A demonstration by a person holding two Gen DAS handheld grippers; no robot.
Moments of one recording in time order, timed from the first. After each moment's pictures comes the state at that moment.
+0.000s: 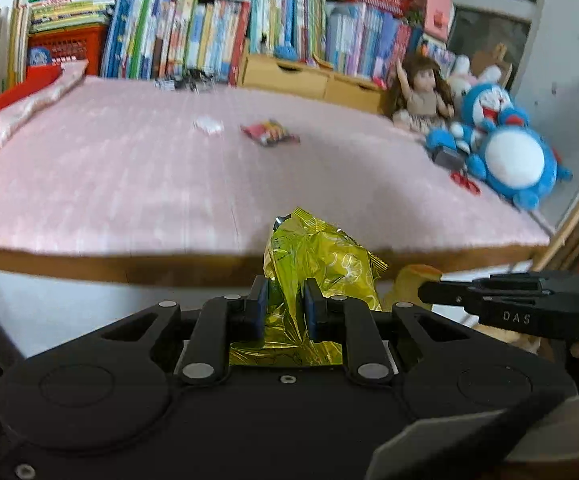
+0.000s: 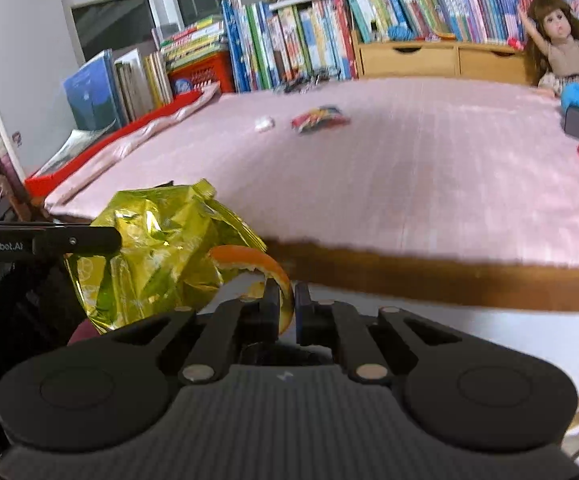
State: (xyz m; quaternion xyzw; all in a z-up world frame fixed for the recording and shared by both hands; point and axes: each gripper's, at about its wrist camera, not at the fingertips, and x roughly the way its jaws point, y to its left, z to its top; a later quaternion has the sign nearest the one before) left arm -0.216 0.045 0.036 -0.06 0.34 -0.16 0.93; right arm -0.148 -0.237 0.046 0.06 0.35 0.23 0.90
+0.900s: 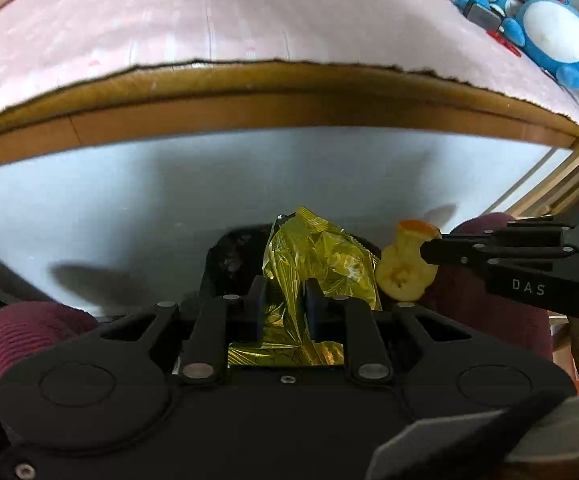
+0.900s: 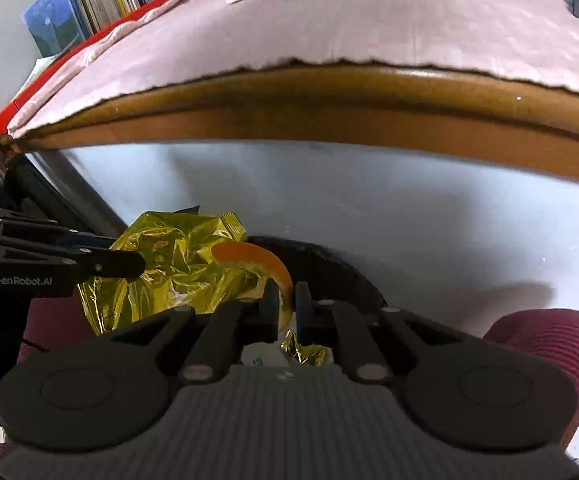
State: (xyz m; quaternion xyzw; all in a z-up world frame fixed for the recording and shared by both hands) left arm -0.183 0.011 -0.055 0.00 0.51 -0.13 0.85; right arm -0.142 -0.217 -0.024 0.06 0.48 0.20 0.85
